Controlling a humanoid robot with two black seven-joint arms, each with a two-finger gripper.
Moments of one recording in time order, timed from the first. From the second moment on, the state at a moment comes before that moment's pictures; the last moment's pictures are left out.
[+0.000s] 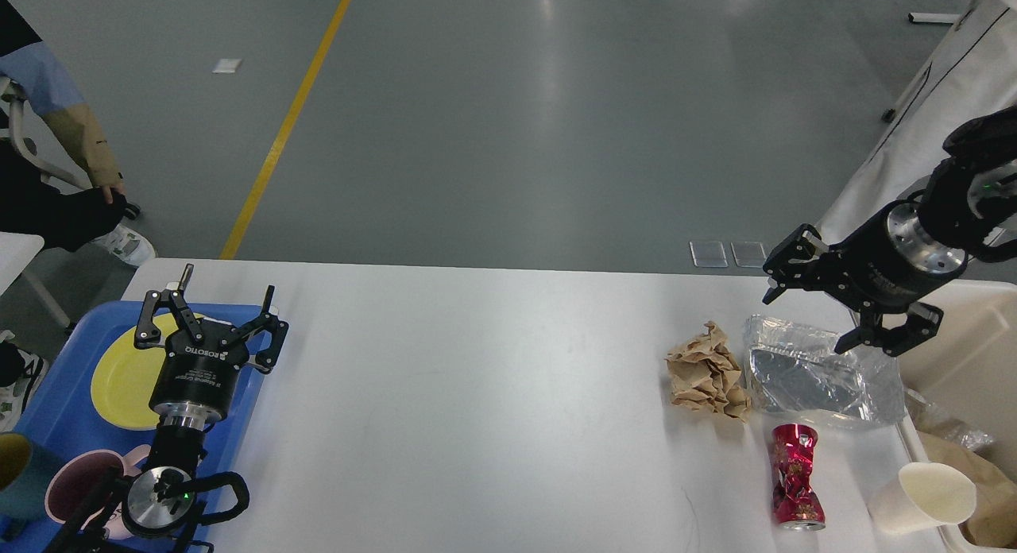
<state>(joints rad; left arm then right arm) -0.16 0.08 -1.48 -0.93 0.17 -0.55 -0.19 1.99 -0.42 -1.42 1.34 0.53 0.53 -0.22</state>
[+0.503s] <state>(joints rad) -0.16 0.08 -1.48 -0.93 0.18 -0.55 -0.19 1.51 -0.40 -1.25 1.18 0.69 -0.07 -0.22</state>
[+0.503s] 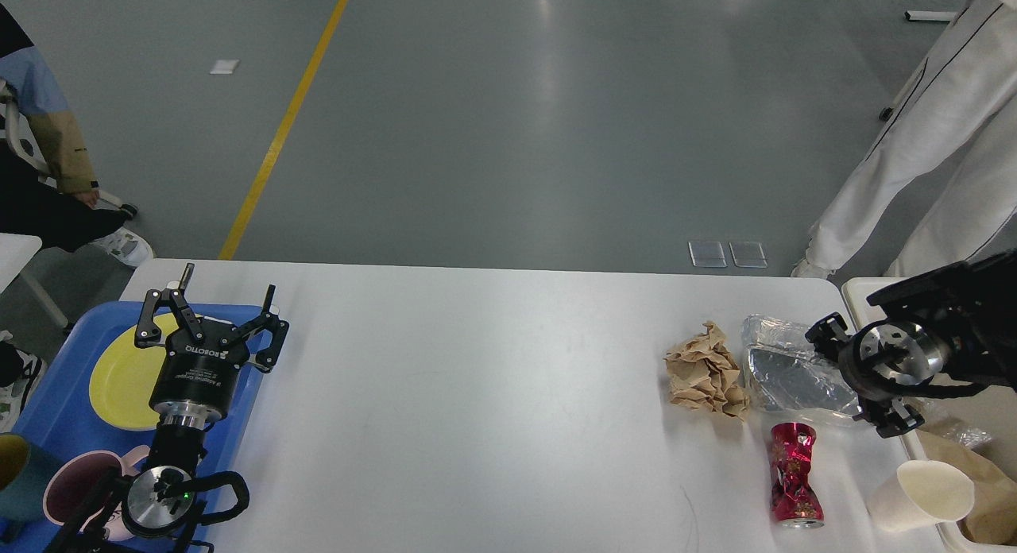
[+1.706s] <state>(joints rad) -0.16 0.08 -1.48 -0.93 0.18 -0.55 -0.19 1.12 -0.35 -1.05 0.78 0.69 -0.09 -0.23</state>
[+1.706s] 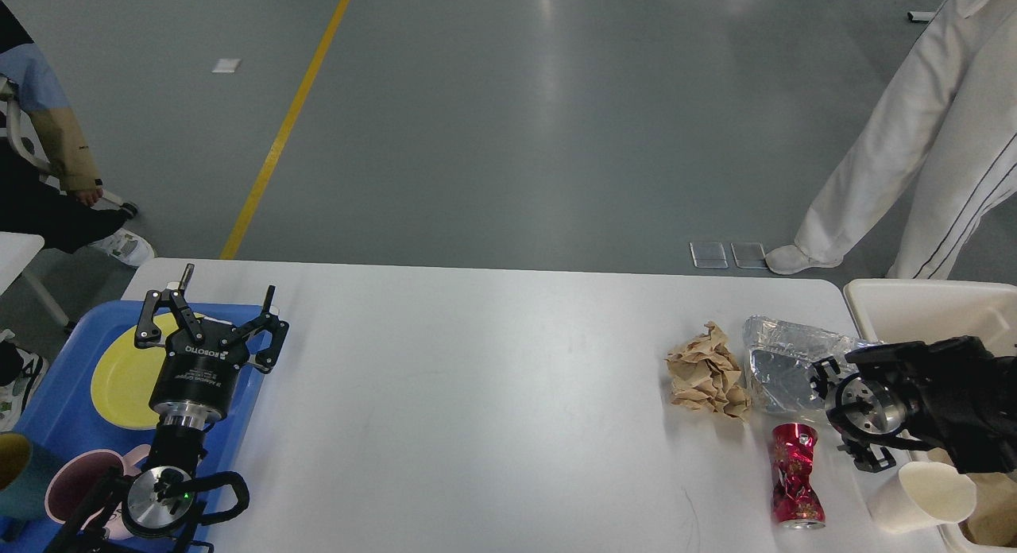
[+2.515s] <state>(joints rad) -0.16 0.08 -1.48 -0.93 0.17 -0.55 -0.19 1.05 -0.31 -1.05 0.64 0.68 -0.09 -0.25</state>
